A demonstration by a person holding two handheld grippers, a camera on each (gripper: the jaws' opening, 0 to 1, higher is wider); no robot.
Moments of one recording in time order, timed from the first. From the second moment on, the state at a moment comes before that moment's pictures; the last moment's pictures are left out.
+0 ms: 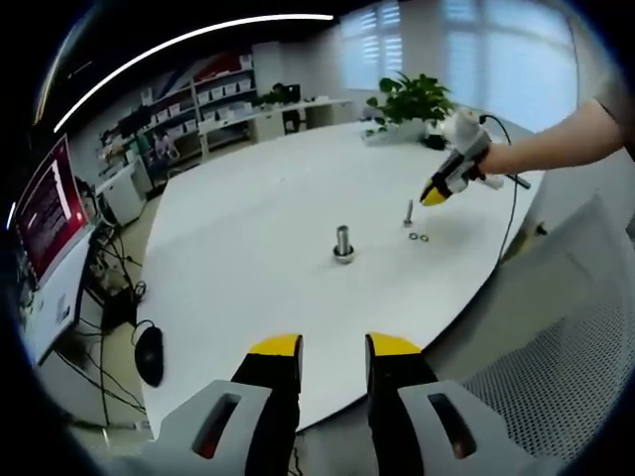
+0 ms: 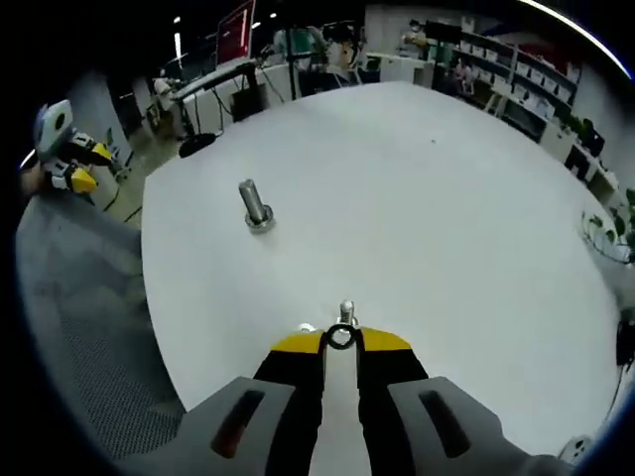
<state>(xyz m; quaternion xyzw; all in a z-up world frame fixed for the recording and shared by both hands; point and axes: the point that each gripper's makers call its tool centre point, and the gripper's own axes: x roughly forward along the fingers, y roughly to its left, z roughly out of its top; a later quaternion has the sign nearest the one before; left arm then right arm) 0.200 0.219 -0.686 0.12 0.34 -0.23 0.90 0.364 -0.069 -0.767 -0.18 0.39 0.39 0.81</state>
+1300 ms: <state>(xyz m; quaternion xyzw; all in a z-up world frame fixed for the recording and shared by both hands) 0.201 0.218 -0.685 0.11 0.34 -0.24 0.90 0.377 -0.050 -0.783 -0.28 0.43 0.41 0.75</state>
